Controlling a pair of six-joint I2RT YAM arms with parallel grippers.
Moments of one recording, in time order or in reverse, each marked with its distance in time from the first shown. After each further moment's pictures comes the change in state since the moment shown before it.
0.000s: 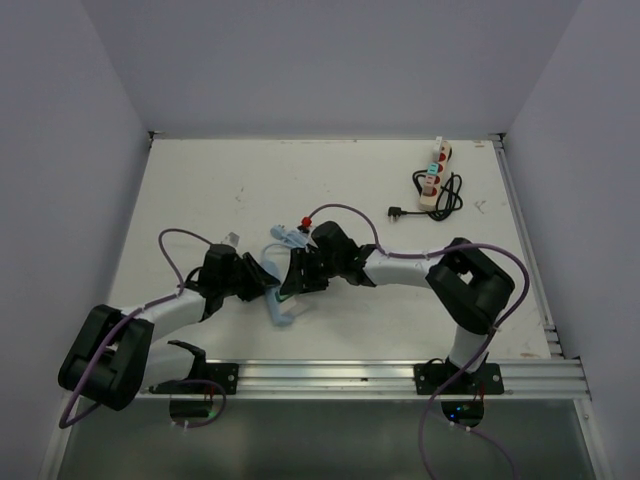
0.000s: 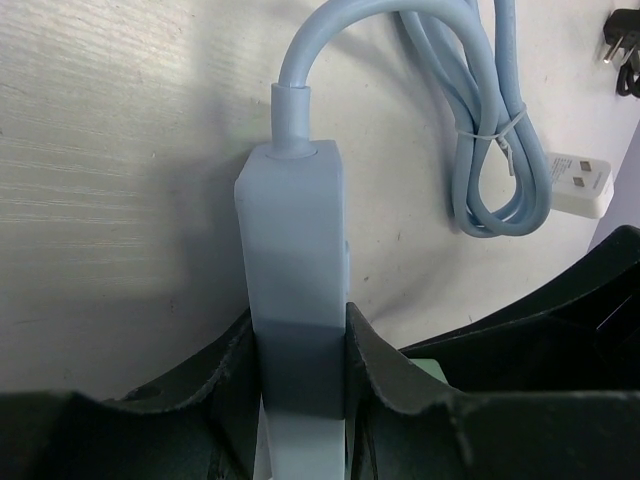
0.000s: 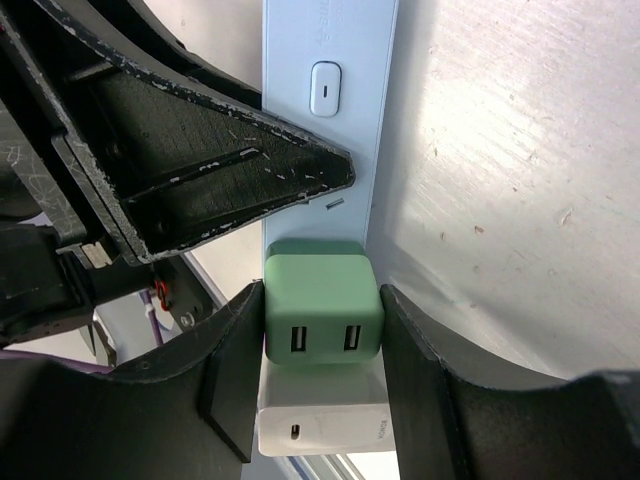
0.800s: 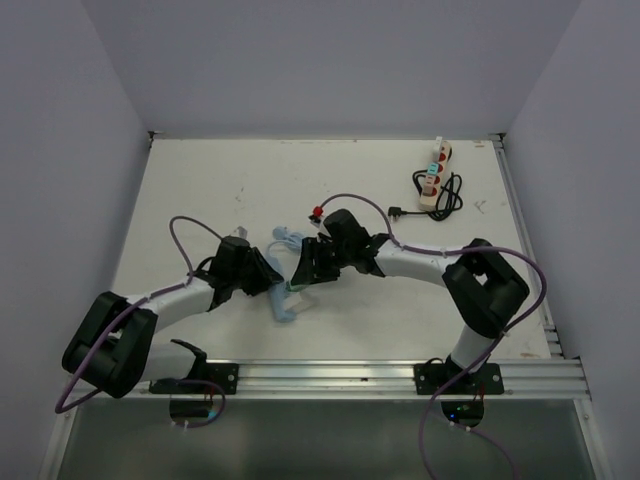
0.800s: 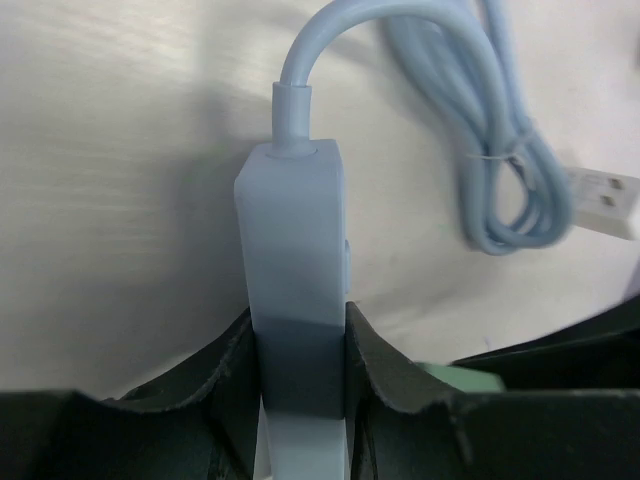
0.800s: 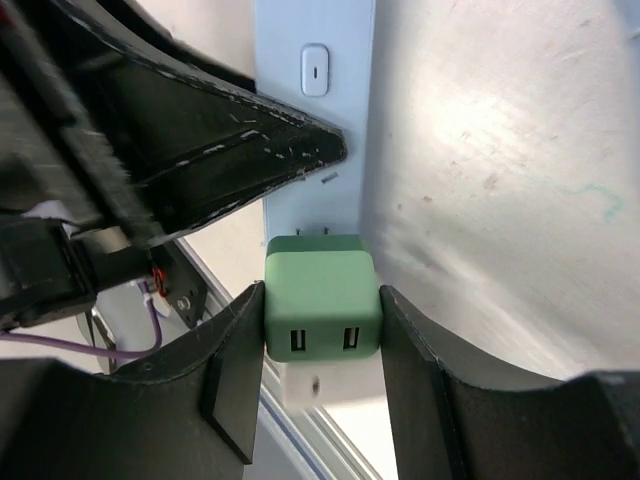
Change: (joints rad) left arm -0.092 0.057 0.119 -0.088 -0.092 -0.017; right arm -0.068 -0.073 -0.008 -0.095 -0.039 -0.051
